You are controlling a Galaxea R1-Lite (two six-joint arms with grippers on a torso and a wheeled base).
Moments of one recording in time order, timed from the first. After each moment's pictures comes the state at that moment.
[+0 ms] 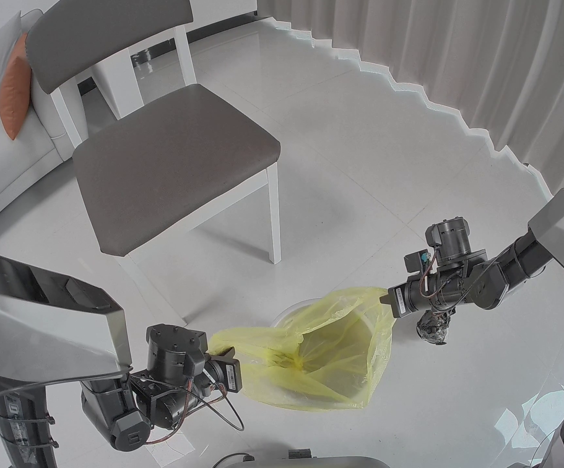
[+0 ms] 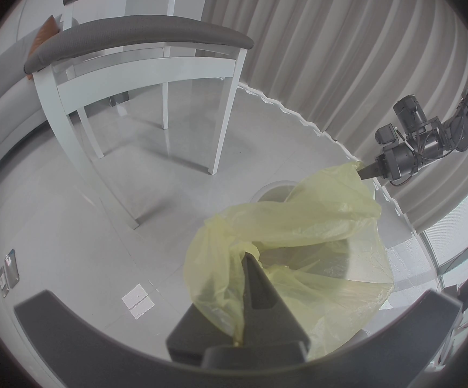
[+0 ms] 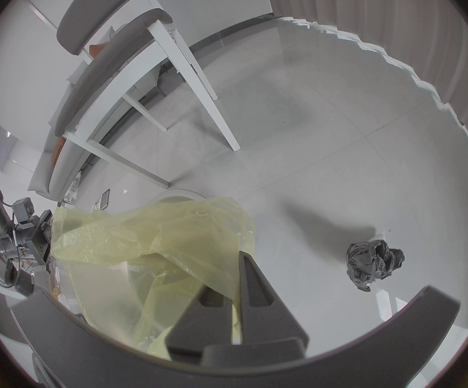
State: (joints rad) left arm -0.61 2.19 -0.36 -1.33 0.19 -0.30; right arm 0.30 2.17 -1.06 -0.34 0.24 0.01
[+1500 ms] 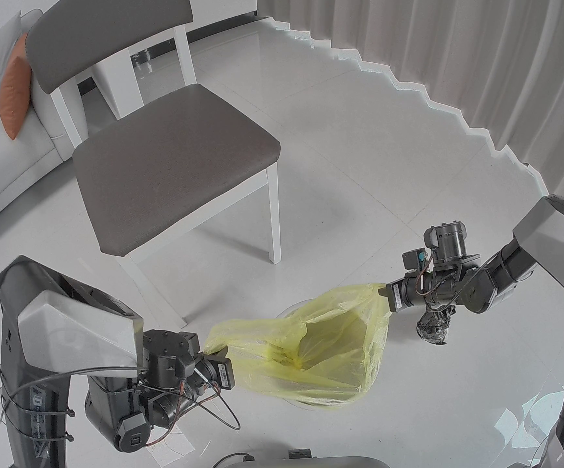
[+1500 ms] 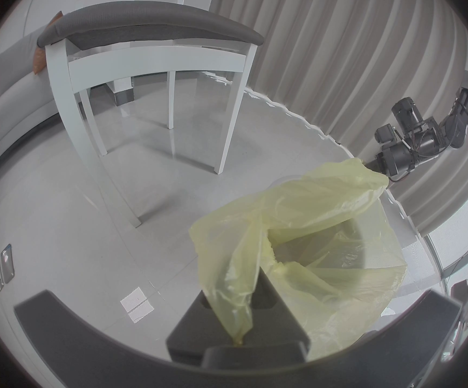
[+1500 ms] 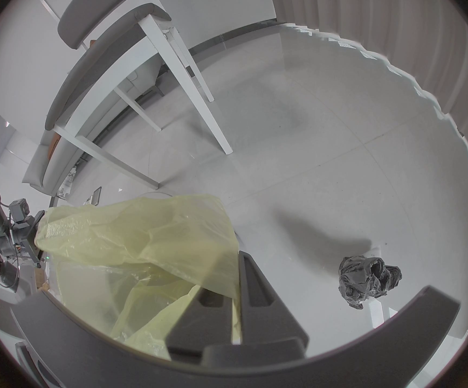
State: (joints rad) left arm -0.55 2.32 -0.32 -1.55 0.17 -0.29; right arm 0.27 2.27 -1.10 -0.48 0.24 -0.02
